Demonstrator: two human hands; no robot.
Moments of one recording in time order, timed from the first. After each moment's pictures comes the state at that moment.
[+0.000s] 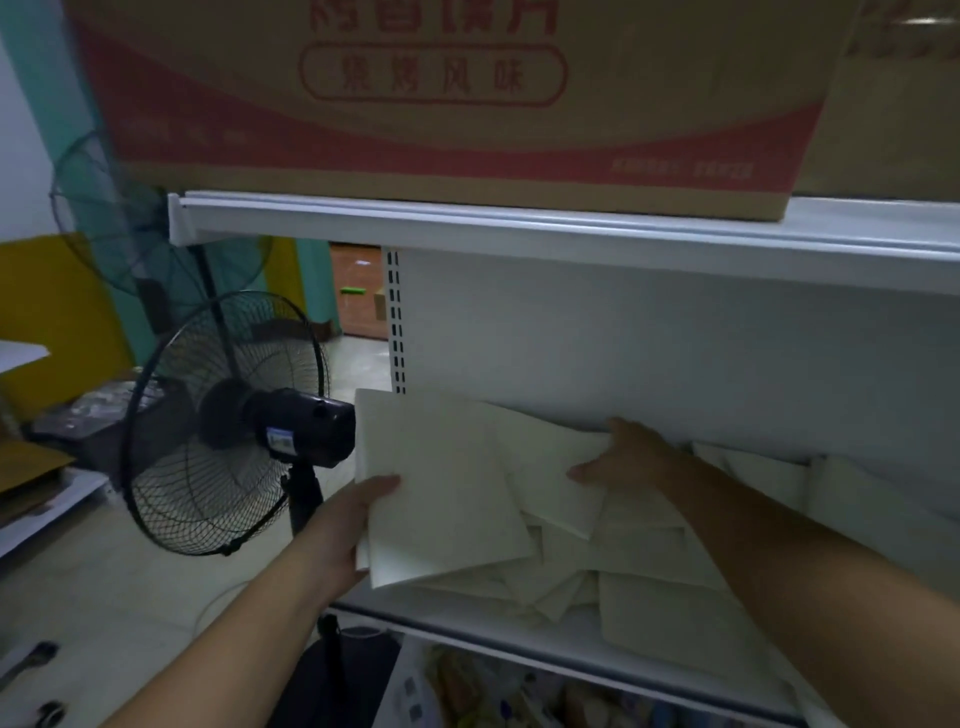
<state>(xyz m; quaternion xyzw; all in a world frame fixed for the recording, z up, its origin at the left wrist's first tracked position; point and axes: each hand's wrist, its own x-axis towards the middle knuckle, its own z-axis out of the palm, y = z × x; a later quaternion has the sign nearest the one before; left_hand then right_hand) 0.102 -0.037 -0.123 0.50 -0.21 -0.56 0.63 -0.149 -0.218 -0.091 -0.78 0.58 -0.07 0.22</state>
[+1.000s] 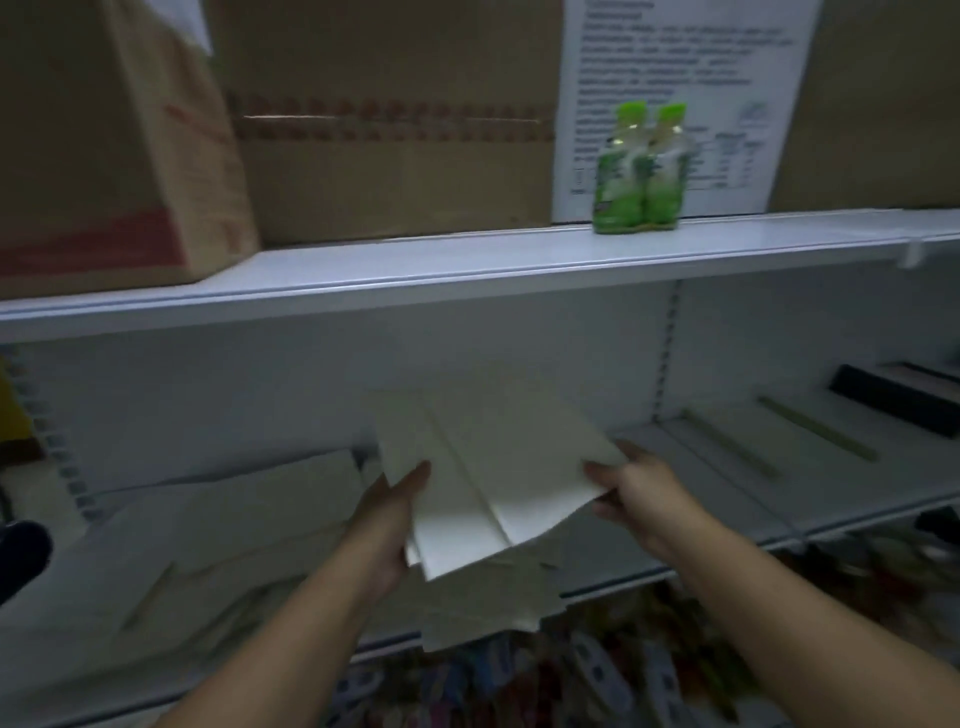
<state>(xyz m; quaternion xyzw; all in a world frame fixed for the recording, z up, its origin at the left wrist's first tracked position) -0.238 -0.073 -0.071 0.48 -0.37 -0.59 0.53 -0.475 -0.073 -0.066 -0.42 0.54 -0.54 0.50</state>
